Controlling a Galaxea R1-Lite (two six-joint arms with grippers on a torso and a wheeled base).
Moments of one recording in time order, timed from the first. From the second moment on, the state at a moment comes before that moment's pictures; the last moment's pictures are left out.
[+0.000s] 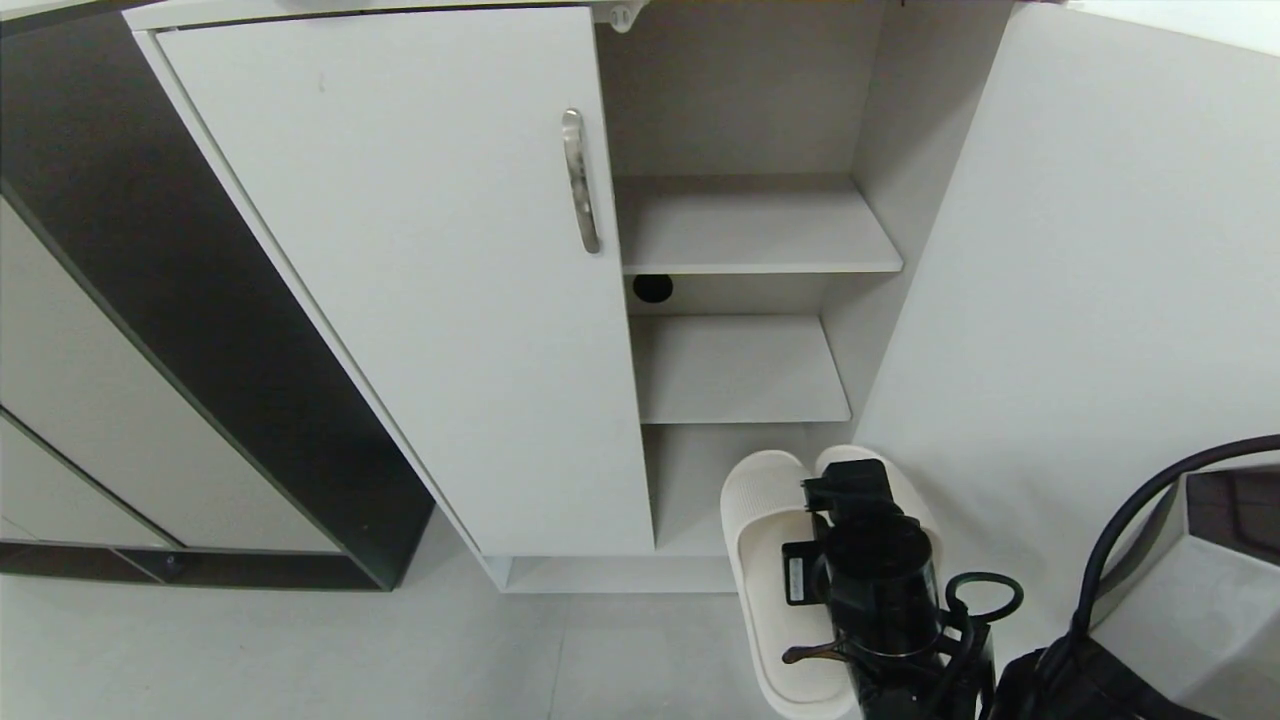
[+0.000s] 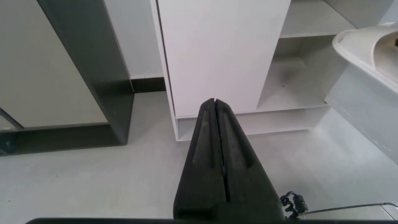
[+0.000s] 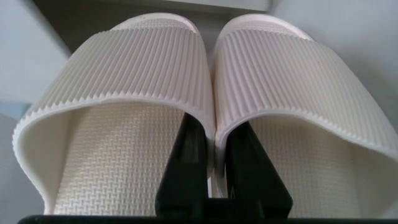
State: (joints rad) left arm 0.00 0.00 0.00 0.00 -0.06 0.03; right arm 0.88 2.06 -0.63 -1.15 -0.87 0.16
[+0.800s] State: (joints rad) left arm 0.00 0.00 0.00 0.00 -0.06 0.03; right arm 0.85 2.06 -0.62 -1.15 -0.88 0.16
